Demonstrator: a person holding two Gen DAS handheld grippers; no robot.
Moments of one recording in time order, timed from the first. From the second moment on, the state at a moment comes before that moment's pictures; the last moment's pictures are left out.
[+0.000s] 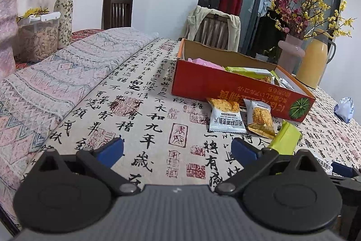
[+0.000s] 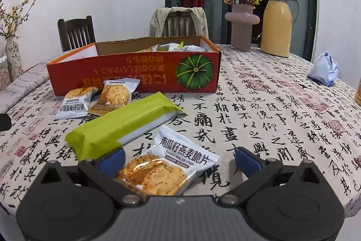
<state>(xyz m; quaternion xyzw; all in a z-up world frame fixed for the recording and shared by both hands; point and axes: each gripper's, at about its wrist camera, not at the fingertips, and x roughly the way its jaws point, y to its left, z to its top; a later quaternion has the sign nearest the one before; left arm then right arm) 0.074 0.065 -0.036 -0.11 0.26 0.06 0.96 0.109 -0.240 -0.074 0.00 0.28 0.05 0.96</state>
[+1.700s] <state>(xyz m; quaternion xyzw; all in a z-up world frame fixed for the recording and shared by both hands) 0.056 0.060 -0.030 -0.11 0.26 0.05 0.96 0.035 -0.264 -0.046 0.00 0.22 0.17 0.96</state>
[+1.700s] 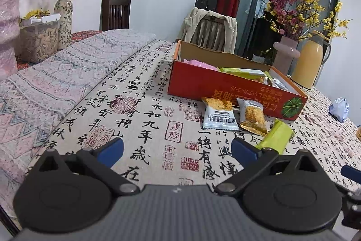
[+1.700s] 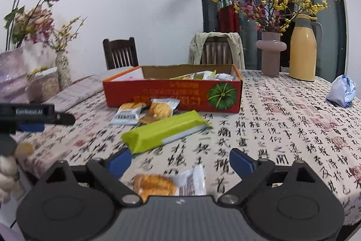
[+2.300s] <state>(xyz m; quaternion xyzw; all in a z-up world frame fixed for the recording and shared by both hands) 0.030 0.073 -0.038 -0.11 0.28 0.06 0.95 0.036 -0.245 -0.067 -0.04 0.27 0.18 0.94</state>
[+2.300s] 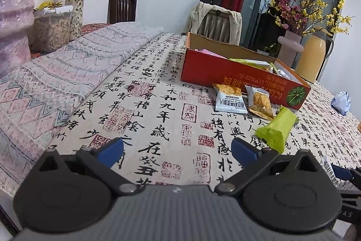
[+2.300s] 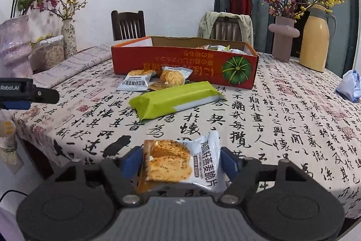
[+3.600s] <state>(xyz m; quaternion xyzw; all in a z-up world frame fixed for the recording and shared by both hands) 0.151 0.033 -0.028 -0.07 0.29 0.04 0.95 0.180 -0.267 -0.044 0.01 0.18 0.11 0.98</state>
